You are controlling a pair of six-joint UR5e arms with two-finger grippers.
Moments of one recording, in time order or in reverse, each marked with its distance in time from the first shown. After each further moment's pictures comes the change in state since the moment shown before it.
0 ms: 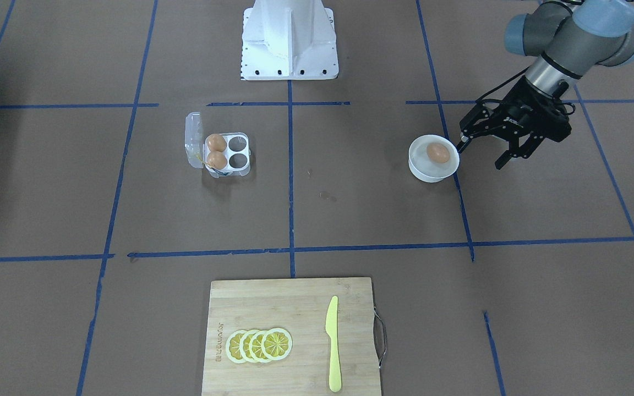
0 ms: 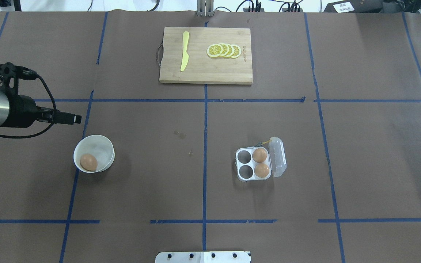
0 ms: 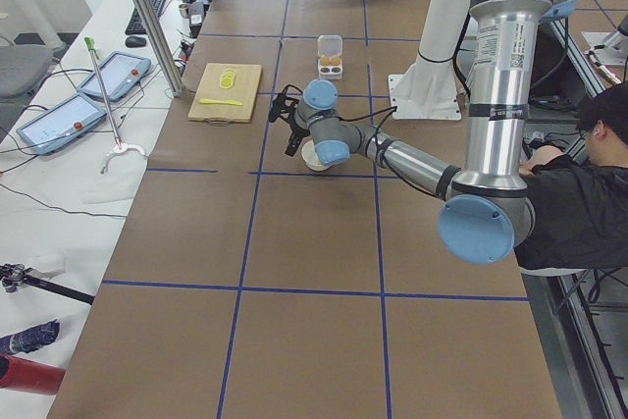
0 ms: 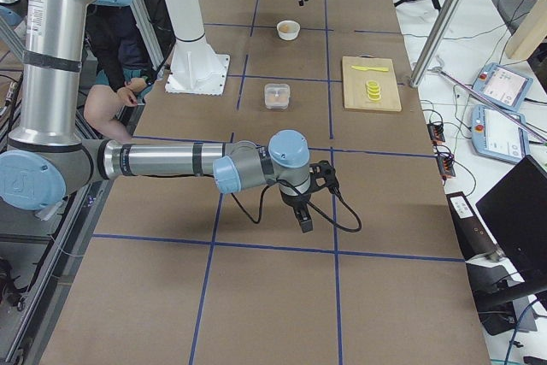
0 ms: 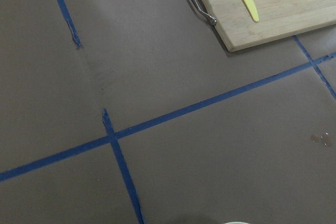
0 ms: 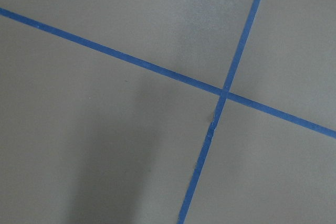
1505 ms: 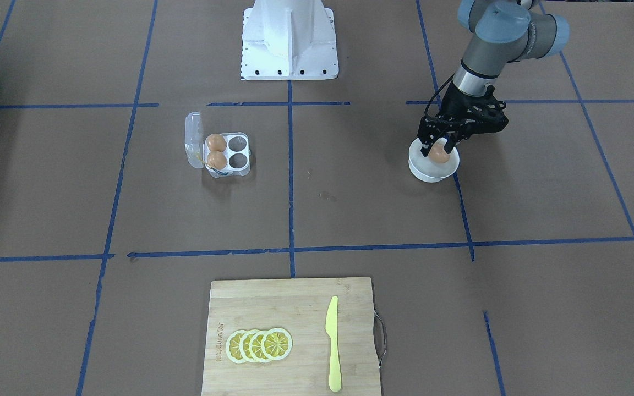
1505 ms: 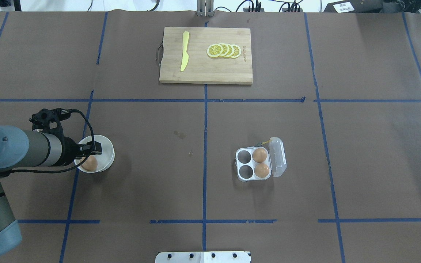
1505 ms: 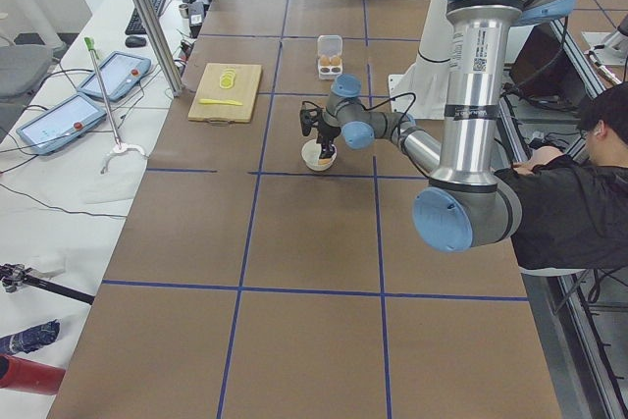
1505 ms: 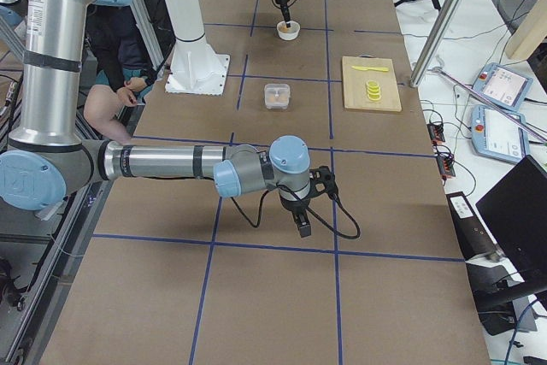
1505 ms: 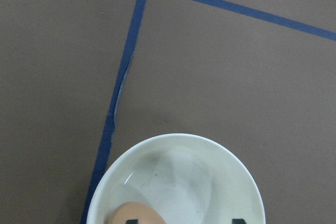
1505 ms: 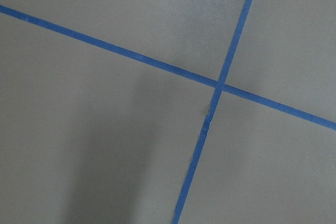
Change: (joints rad) left arm 0.247 -0.027 -0.036 0.280 0.222 -0.423; right arm 0.000 0.001 -0.023 0.000 0.000 0.000
